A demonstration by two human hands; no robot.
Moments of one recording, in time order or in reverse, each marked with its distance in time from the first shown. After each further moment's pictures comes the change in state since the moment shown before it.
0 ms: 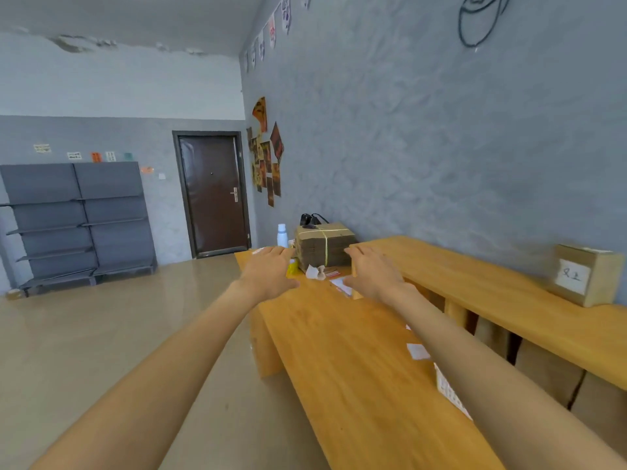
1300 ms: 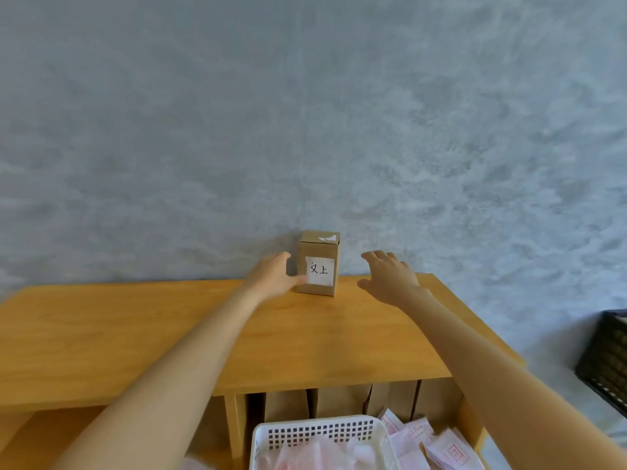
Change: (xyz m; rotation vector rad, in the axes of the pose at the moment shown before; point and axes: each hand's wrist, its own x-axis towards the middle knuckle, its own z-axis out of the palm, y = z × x) left_hand 0.369 0.422 0.192 -0.655 -0.408 0.997; right_hand -0.035 0.371 -0.025 -0.453 -0.021 1.278
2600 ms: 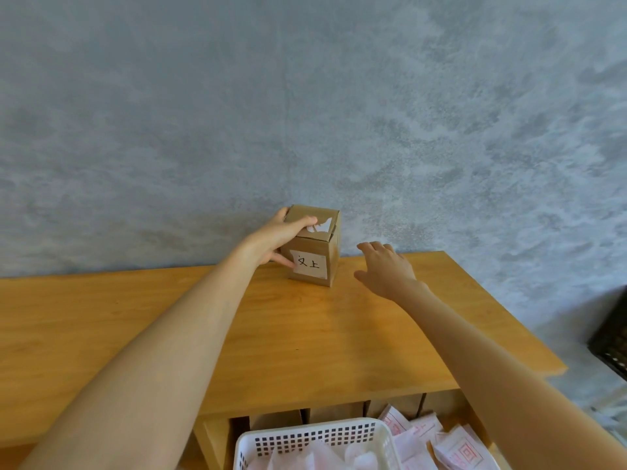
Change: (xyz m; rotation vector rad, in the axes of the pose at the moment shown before) left_hand 0.091 0.024 0.019 -0.809 -0.223 -0.283; right_hand 0.057 0.027 0.068 0.038 -0.032 0.018
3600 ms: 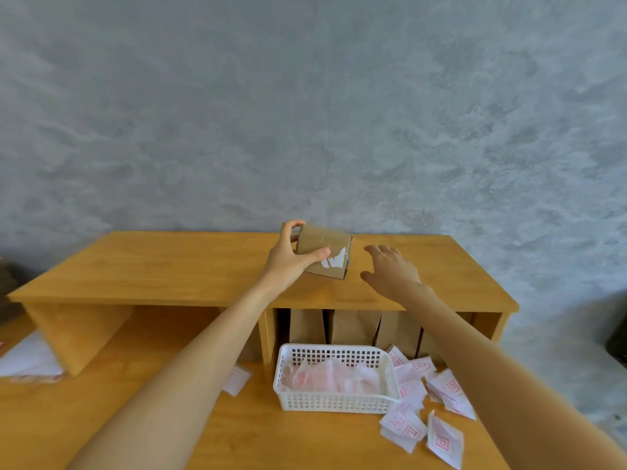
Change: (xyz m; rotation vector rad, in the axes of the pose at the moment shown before) left_hand -0.221 -0.075 0.022 0.047 0.312 0.407; right_hand -0.163 -0.045 -0.038 0.093 0.005 -0.093
